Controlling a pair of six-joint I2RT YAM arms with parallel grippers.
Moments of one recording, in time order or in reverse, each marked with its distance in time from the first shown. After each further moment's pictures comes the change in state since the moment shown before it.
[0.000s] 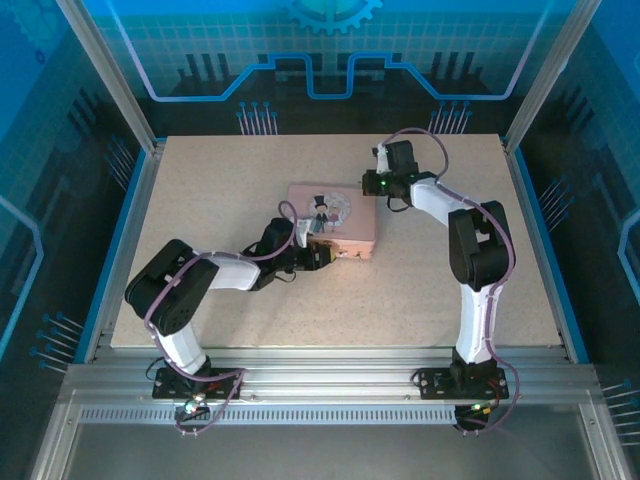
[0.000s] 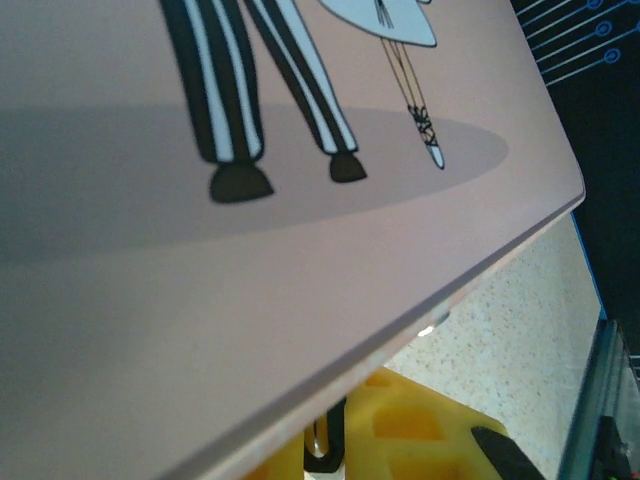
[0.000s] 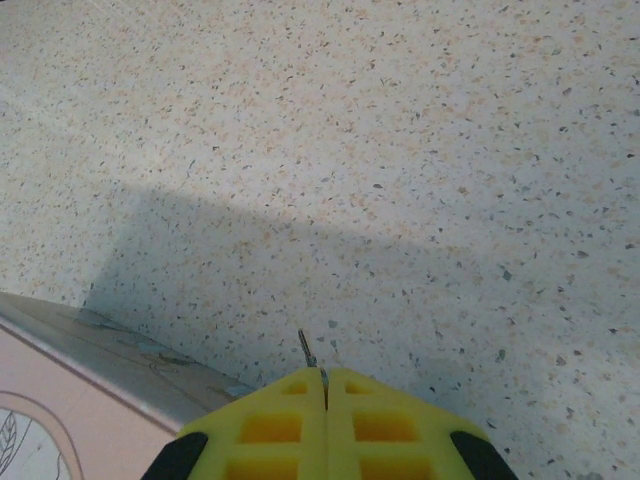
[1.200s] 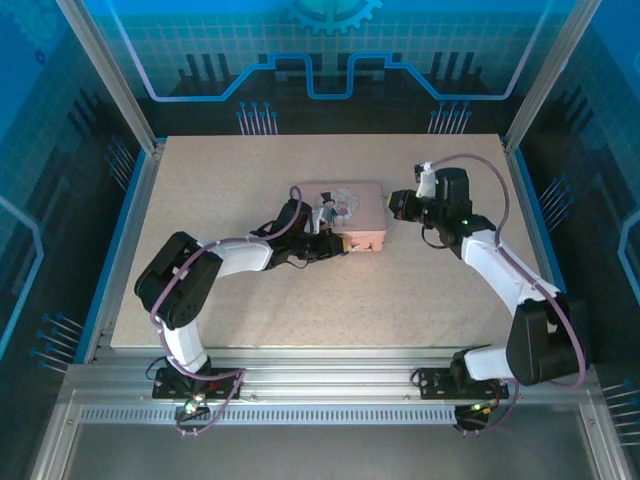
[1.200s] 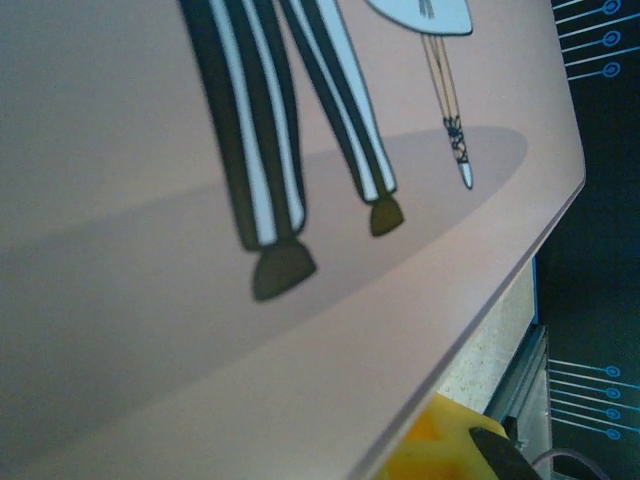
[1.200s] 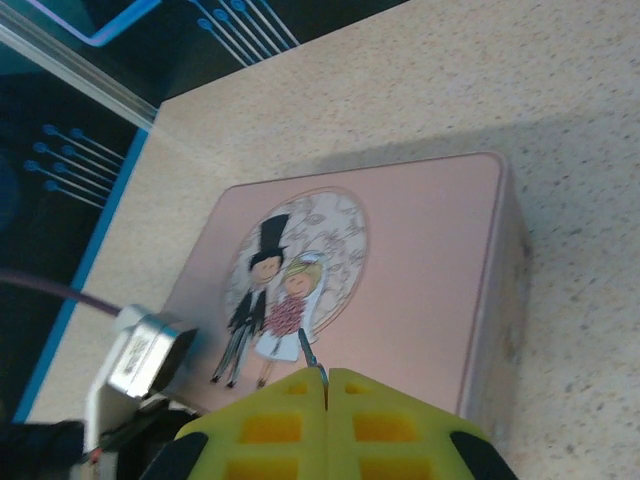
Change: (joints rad) left arm -0.023 0.068 0.246 -0.283 0.068 -0.166; right arm -0.068 -0.721 -0.583 0.079 -0.177 0.183
